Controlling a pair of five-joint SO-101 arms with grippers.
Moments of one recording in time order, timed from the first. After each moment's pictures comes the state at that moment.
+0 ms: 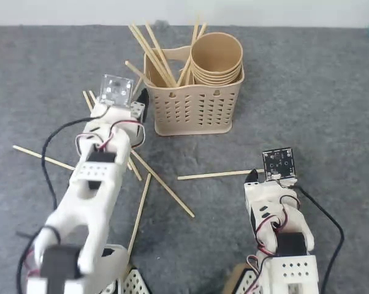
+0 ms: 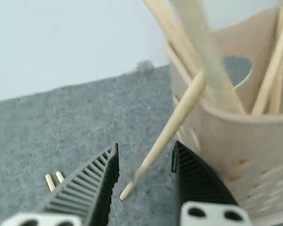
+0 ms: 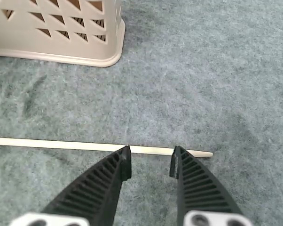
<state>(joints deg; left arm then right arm) -2.9 -17.4 56.8 -2.9 -5.2 -7.4 -94.4 95.6 47.0 5.3</state>
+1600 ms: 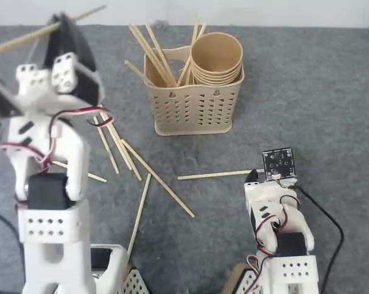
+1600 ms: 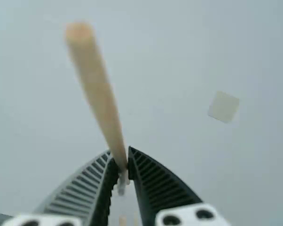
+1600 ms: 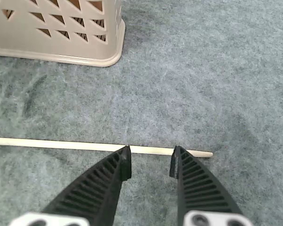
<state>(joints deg) -4.9 -48.8 28.2 23.6 23.2 -7.4 -94.4 95.6 47.0 5.3</state>
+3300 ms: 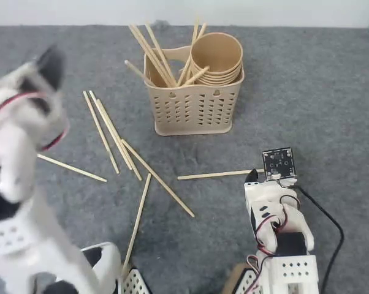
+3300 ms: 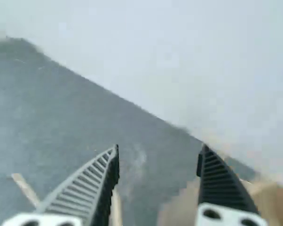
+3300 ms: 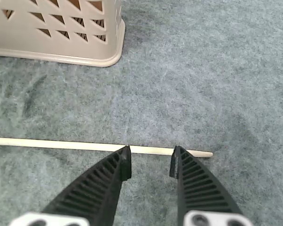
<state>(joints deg) -22.6 -31.5 -18.0 89.5 24.9 -7.4 -94.4 95.6 47.0 5.3</state>
